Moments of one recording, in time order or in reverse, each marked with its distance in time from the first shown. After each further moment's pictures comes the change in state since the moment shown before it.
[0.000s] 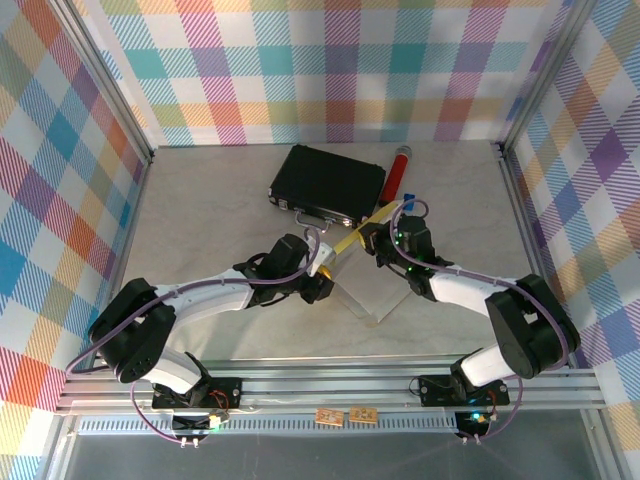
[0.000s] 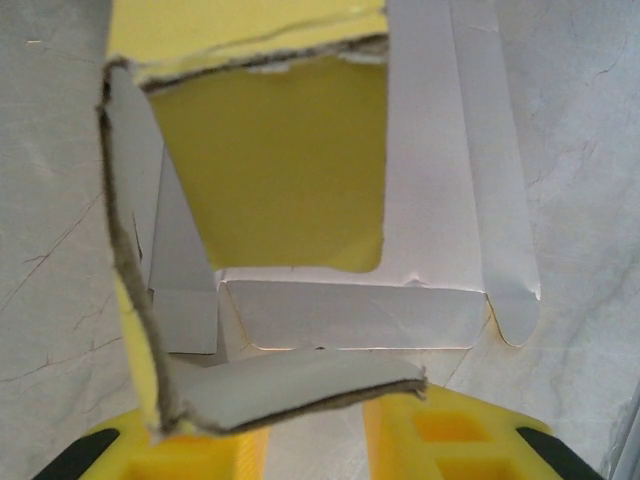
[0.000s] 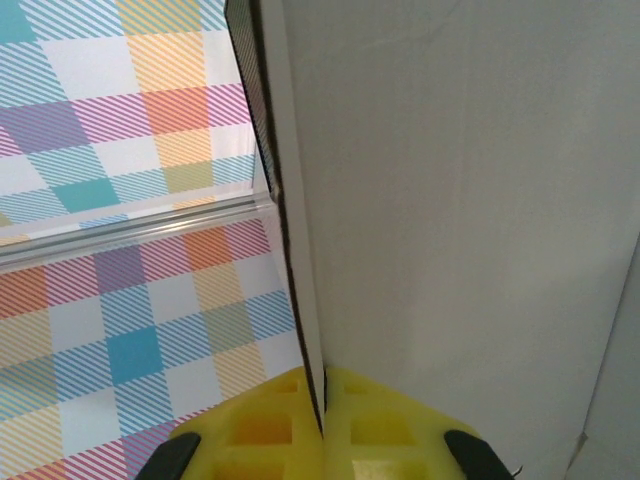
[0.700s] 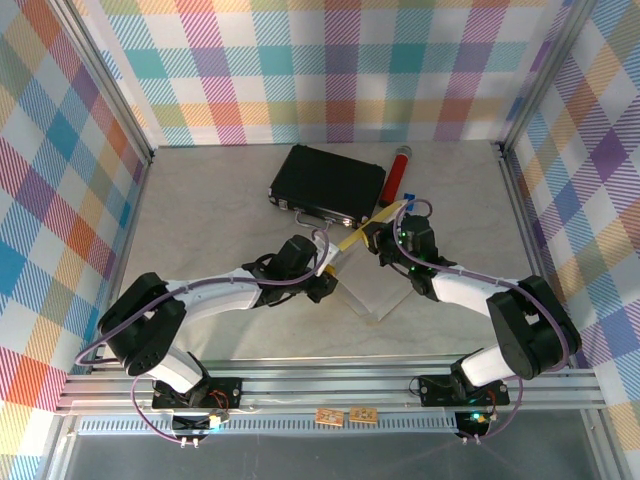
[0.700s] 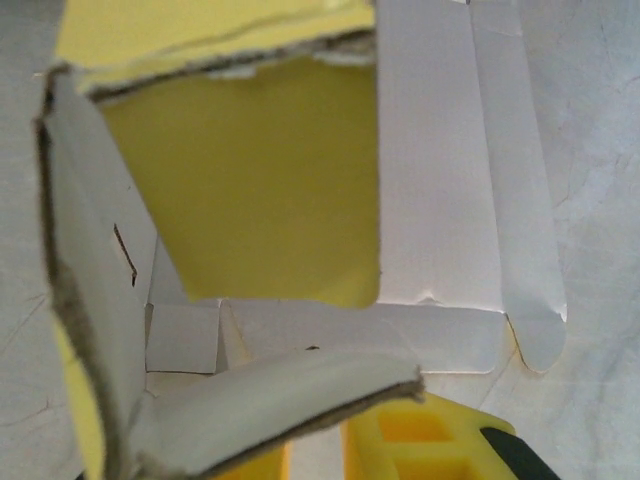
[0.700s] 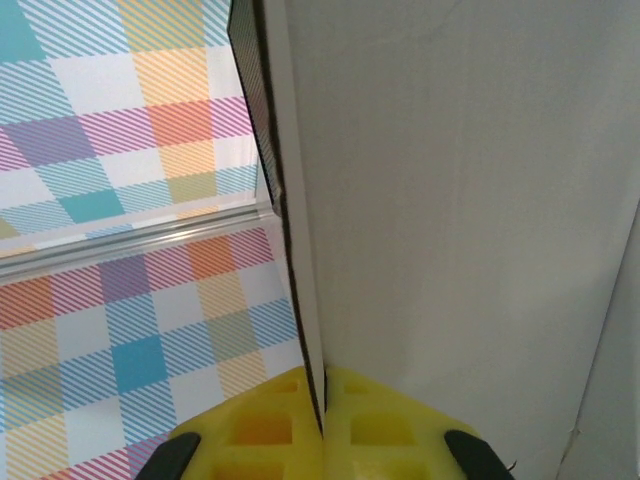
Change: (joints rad) left arm -0.032 0.059 0.031 0.048 -0.073 0.005; right arm -0.019 -0.004 -0.004 0.001 -0.008 0.001
